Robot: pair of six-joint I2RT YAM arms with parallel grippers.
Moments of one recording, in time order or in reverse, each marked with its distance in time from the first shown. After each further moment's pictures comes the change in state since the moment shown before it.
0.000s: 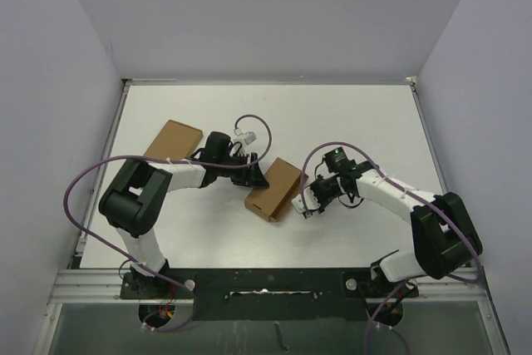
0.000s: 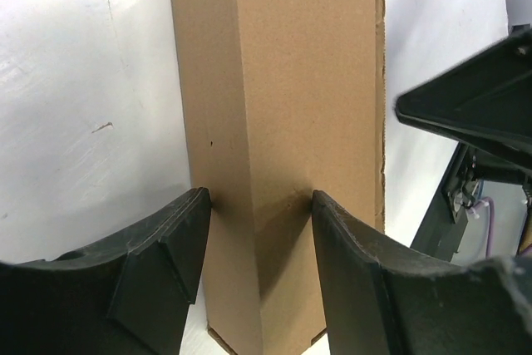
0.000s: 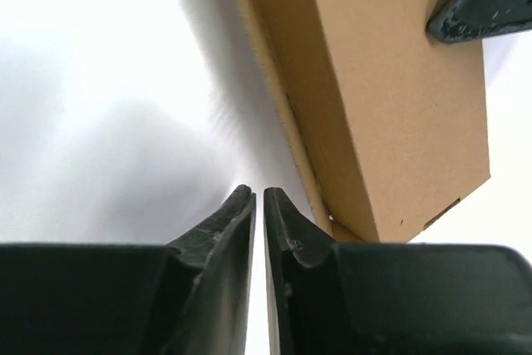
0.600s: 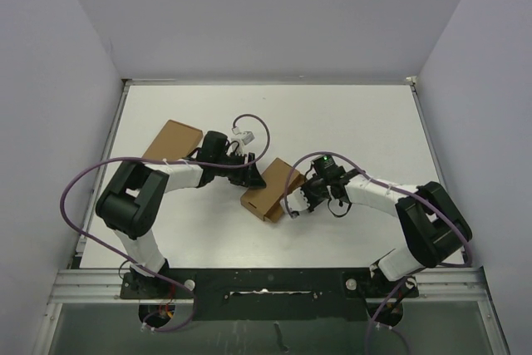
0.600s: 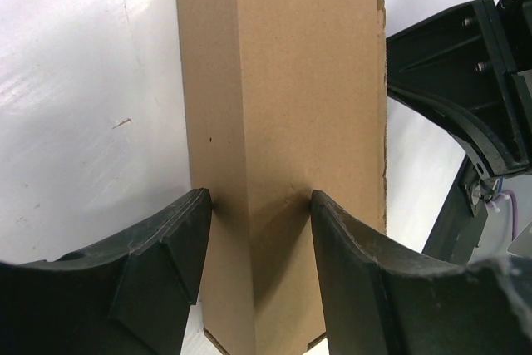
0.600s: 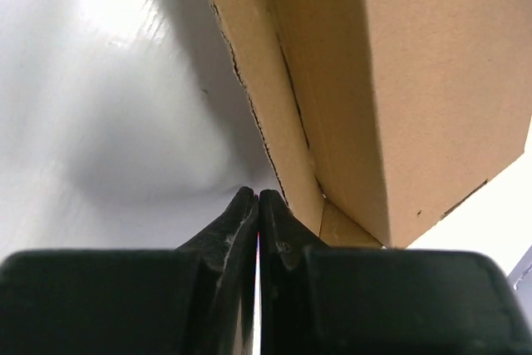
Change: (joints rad) left arm 0.018 -0.024 -0.010 -0.020 0.000 0.061; right arm 0.055 0.056 -0.057 0.196 0.191 0.049
